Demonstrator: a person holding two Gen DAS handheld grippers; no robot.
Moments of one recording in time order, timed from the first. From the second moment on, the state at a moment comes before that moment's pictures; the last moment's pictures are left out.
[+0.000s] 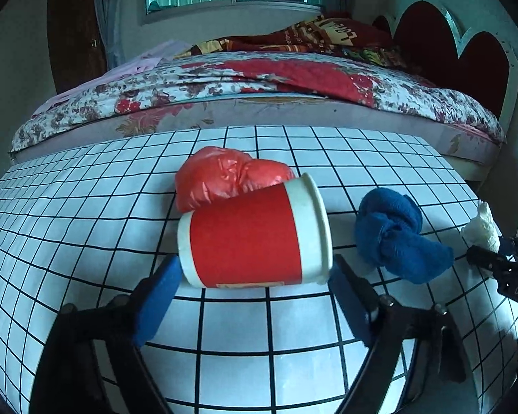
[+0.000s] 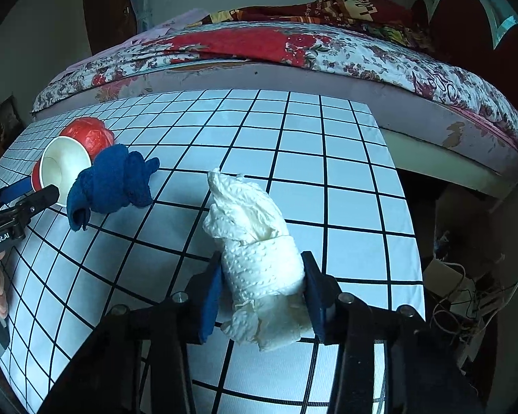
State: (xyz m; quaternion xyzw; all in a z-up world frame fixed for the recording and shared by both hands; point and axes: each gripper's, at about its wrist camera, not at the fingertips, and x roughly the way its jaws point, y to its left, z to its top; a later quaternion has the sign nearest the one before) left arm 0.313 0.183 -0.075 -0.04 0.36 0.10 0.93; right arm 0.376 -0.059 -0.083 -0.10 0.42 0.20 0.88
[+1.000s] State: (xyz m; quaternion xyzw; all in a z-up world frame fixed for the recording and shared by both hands) left arm 0.225 0.155 -0.051 -0.01 0.32 0.08 0.94; right arm 0.288 -0.081 -0.049 -0.06 0.37 0.22 0.90
